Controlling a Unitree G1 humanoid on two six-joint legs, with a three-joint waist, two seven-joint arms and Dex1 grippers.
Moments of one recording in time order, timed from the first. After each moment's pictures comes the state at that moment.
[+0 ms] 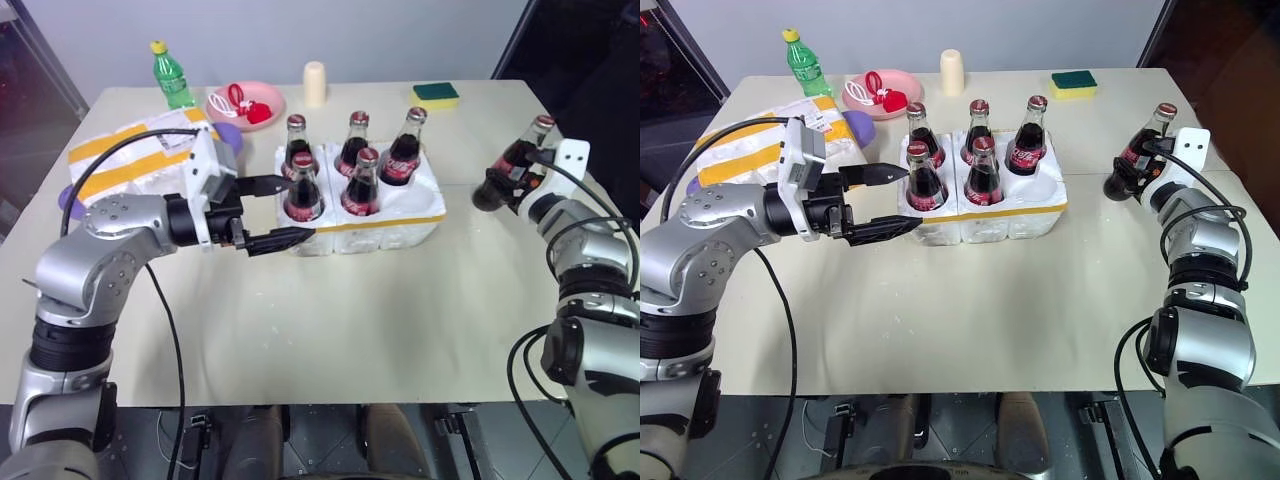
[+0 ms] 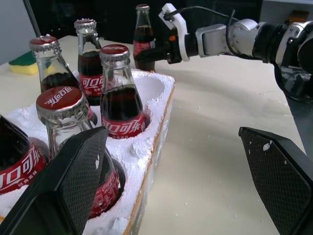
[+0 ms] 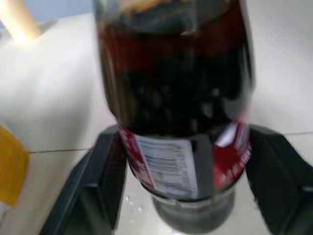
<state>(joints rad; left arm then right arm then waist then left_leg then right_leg) -0.59 0.69 0.05 -0.32 -0.68 0.71 -0.95 -0.90 -0.64 -0.32 0.97 0.28 0.22 0.49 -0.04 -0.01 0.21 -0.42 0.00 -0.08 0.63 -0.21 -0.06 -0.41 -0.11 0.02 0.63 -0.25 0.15</state>
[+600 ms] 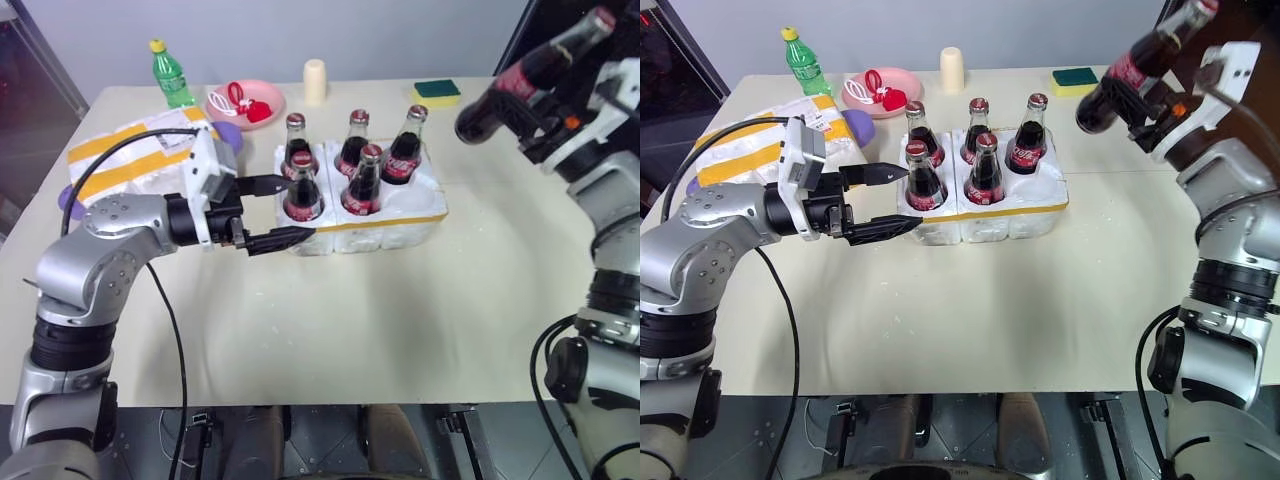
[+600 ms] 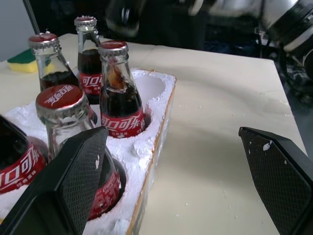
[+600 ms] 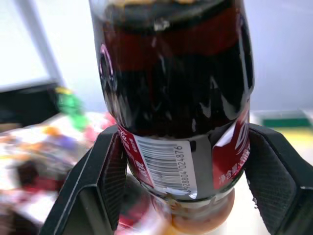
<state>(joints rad) -0.59 0.69 0.05 -0.32 -0.68 0.71 -0.95 -0.76 -0.68 -0.40 0.07 0.69 0.69 0.62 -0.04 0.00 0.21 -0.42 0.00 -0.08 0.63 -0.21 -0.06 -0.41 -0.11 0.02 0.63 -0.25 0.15</state>
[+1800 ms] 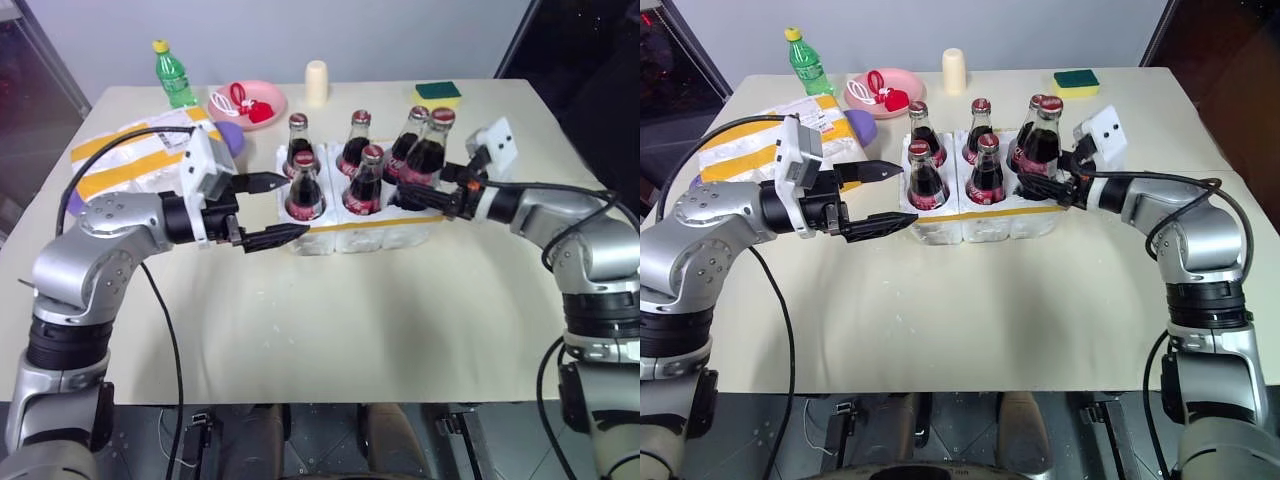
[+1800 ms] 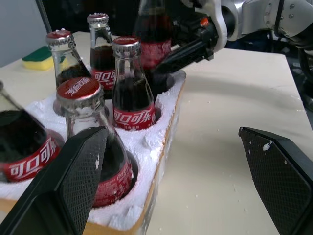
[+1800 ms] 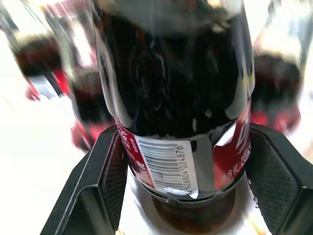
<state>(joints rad) -0.58 0.71 0.06 -0.30 -0.66 0.68 -0.95 -0.65 -0.72 -0.06 0.02 0.48 0.71 0.77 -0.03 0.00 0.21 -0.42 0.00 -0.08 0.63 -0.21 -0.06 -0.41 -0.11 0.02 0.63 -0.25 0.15</state>
